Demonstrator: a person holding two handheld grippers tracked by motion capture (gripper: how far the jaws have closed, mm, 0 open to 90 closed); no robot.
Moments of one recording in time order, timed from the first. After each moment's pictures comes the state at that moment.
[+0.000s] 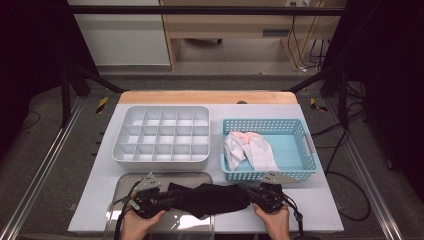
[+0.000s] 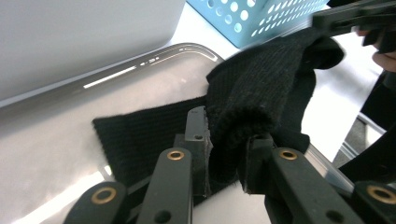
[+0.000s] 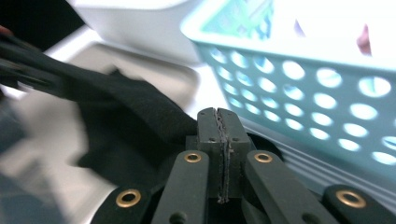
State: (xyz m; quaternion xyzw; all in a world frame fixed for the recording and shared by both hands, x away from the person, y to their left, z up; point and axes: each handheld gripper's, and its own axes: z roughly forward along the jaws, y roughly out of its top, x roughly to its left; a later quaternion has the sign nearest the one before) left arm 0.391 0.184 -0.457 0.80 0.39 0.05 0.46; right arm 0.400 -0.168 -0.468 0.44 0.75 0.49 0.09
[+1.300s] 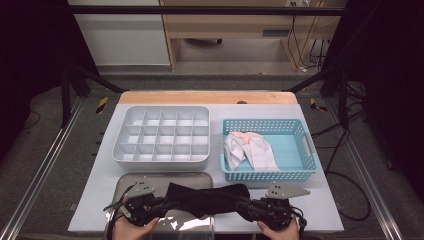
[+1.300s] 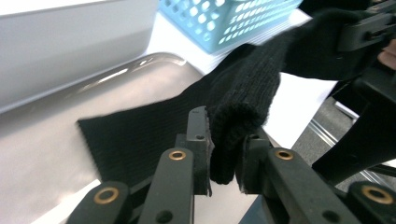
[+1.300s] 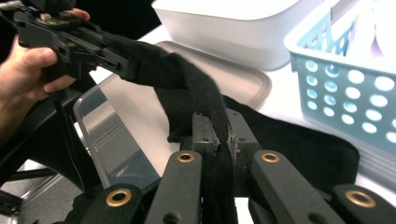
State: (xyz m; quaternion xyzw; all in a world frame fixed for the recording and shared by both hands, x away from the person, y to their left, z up) left arm 0.369 0.198 -0.429 0.80 0.39 0.04 0.46; right arm 0.356 -0.171 -0.431 0.37 0.76 0.53 0.03
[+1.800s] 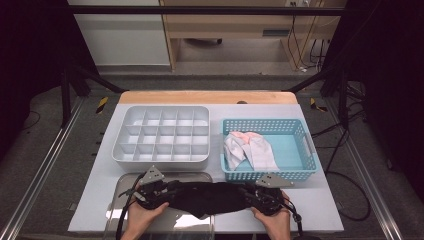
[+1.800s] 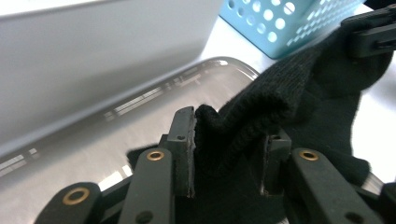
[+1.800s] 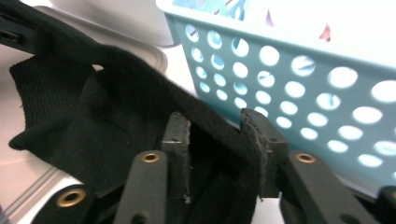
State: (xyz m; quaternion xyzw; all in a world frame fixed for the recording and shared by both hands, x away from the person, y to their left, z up) left arm 0.414 0.187 -0.463 0.79 0.40 0.09 0.46; right arm 0.393 -0.165 -0.466 0.43 0.77 0.44 0.16
